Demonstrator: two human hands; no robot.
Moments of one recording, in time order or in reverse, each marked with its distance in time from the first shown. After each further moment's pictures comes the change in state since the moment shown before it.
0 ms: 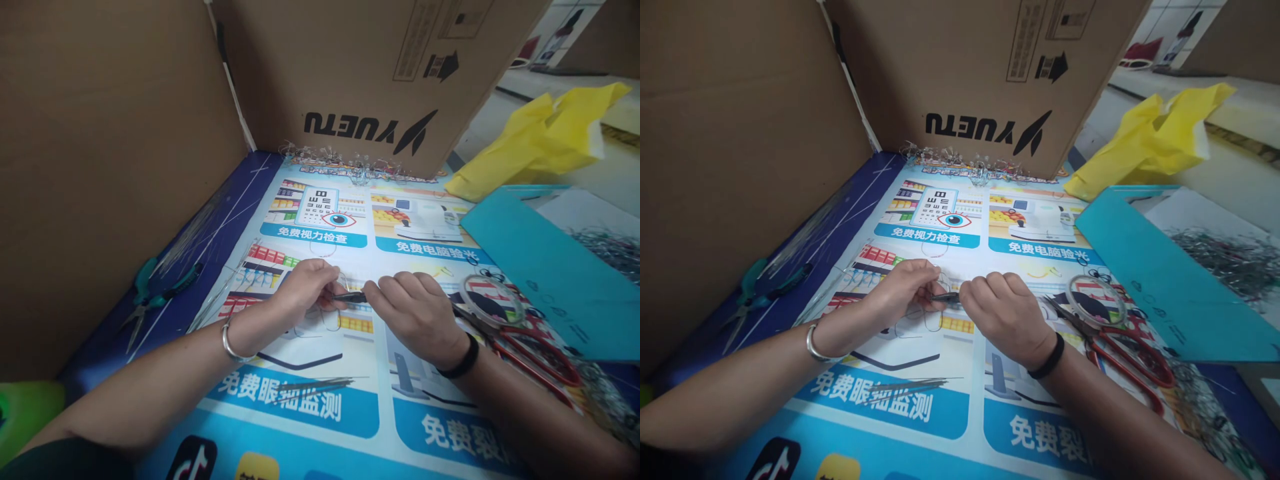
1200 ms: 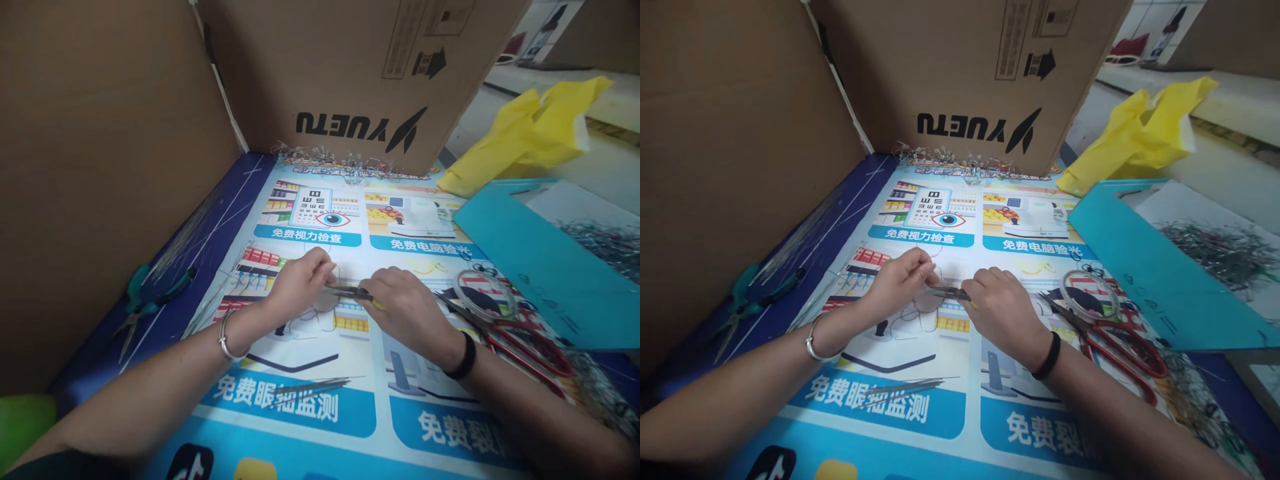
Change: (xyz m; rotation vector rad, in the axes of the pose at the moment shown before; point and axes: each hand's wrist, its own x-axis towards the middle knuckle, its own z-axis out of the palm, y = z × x) left_hand 0.006 -0.002 -0.013 0.815 0.140 0.504; right_hand -0.001 -0.001 0.011 0.451 -0.364 0.350
